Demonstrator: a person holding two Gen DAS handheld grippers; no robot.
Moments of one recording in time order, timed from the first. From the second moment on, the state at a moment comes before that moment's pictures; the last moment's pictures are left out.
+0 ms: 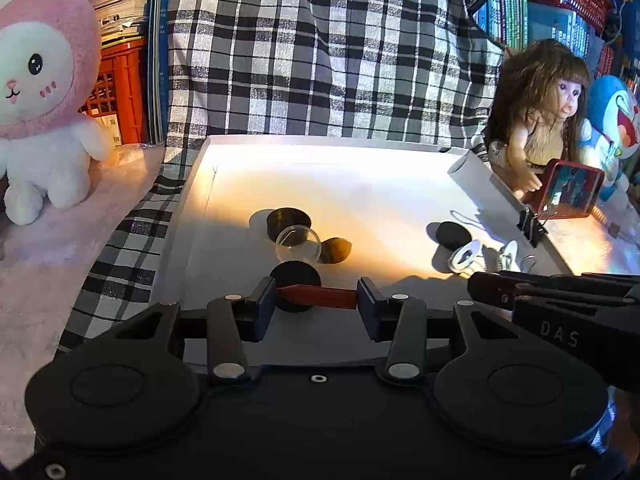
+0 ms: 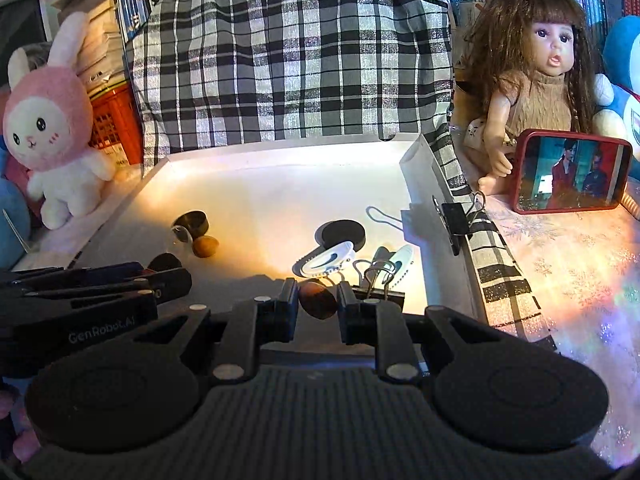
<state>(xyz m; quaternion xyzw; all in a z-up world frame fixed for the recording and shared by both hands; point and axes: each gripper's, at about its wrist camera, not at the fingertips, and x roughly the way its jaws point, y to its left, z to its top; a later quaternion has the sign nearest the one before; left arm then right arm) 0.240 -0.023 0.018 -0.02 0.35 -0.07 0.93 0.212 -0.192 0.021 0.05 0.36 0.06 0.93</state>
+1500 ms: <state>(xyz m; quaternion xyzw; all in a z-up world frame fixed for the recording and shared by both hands) 0.134 0.005 0.053 -0.02 0.29 -0.08 0.95 0.131 -0.191 0.041 0.03 0.32 0.08 0.94</state>
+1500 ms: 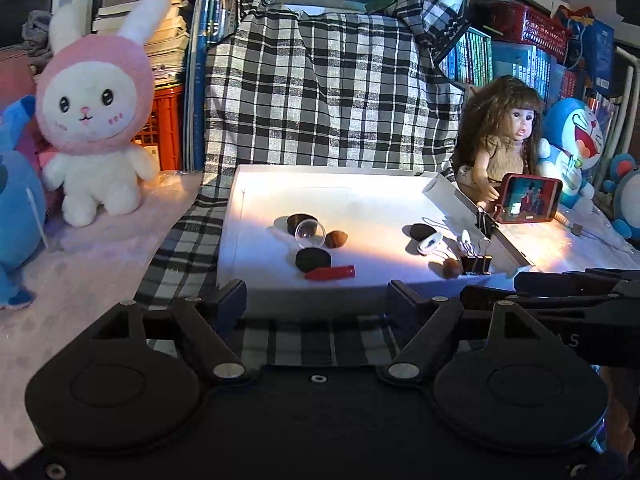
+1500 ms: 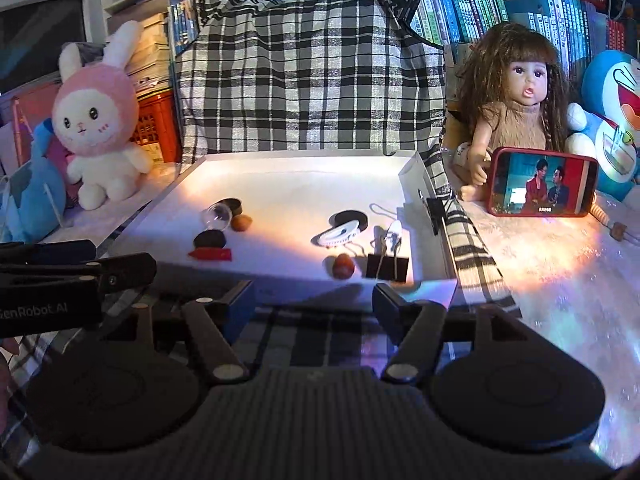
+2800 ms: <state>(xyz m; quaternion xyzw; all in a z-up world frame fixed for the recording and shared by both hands) 0.017 0.021 0.012 -0.02 0.28 -0.05 0.96 0.027 -0.177 0.017 -0.03 0.30 0.13 0.94</state>
